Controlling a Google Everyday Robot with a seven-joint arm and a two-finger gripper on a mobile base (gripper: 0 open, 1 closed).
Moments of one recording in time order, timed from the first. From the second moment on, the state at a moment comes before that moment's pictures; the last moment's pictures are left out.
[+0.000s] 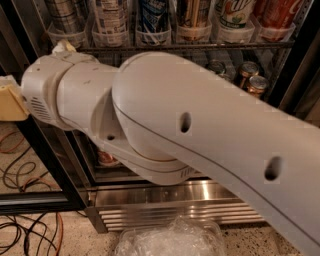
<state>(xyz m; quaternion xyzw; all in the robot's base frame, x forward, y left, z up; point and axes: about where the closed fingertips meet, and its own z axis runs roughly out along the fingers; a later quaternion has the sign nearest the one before) 0.434 0.208 1.052 -0.36 0.64 0.31 0.60</state>
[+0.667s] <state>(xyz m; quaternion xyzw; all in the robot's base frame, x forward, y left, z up) 0.495 0.119 1.021 -0.13 0.71 0.33 0.61</state>
